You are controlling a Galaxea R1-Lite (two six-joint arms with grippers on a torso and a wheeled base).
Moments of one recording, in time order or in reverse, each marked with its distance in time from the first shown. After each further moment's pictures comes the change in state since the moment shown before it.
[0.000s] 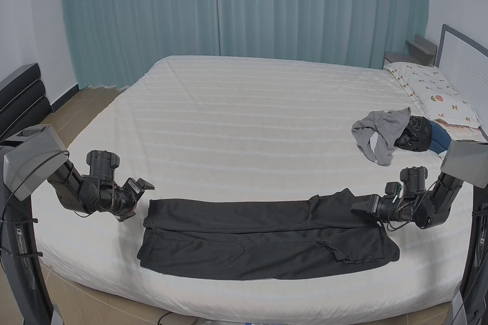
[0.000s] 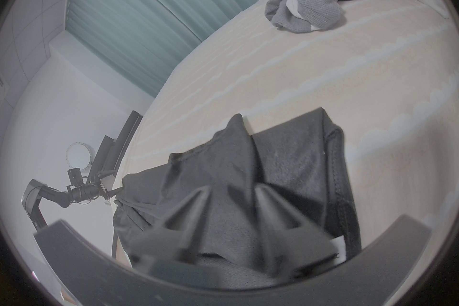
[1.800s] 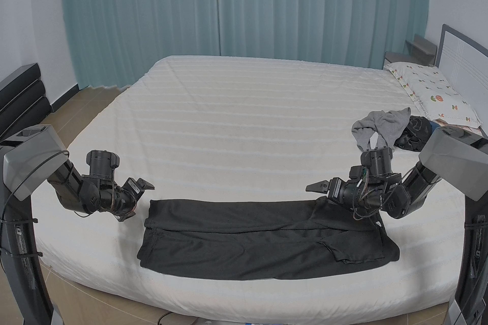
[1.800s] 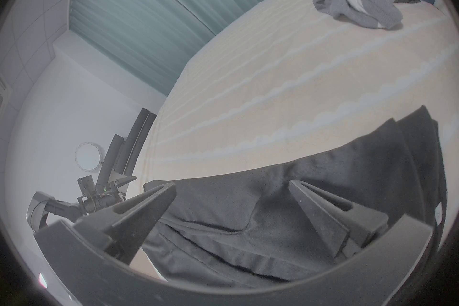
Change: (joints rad) left arm -0.001 0.000 0.000 0.000 0.001 0.000; right arm 0.279 -0.041 -0.242 0.206 -0.150 0.221
